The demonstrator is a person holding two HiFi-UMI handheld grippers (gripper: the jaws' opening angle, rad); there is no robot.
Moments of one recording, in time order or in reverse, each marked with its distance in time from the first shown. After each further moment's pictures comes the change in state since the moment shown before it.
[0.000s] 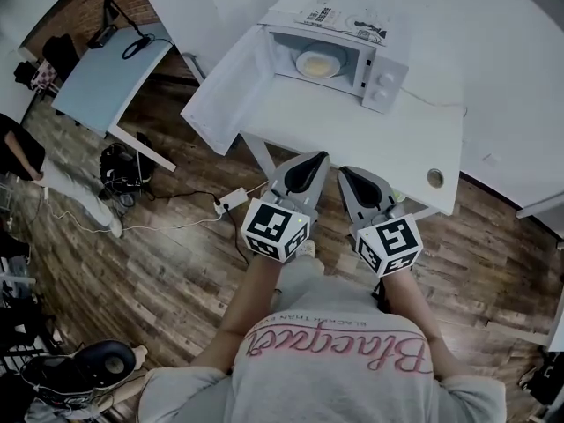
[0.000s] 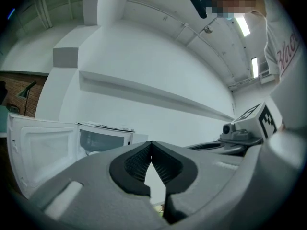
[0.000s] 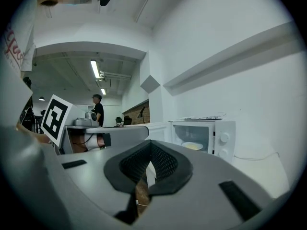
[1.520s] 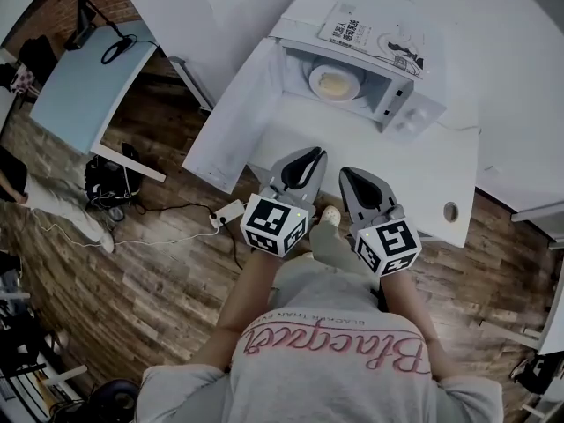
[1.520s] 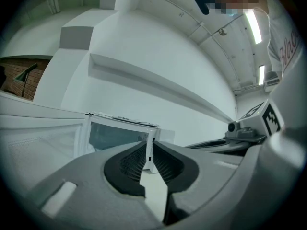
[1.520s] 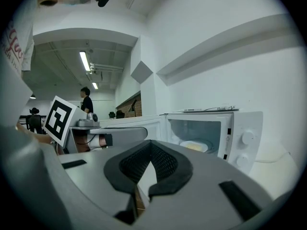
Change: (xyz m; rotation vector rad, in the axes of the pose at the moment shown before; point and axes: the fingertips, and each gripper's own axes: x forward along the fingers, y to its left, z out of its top) left arm 0.067 0.158 -0.027 -0.084 0.054 -0.018; right arm 0.153 -0.044 -0.012 0.026 0.079 -0.067
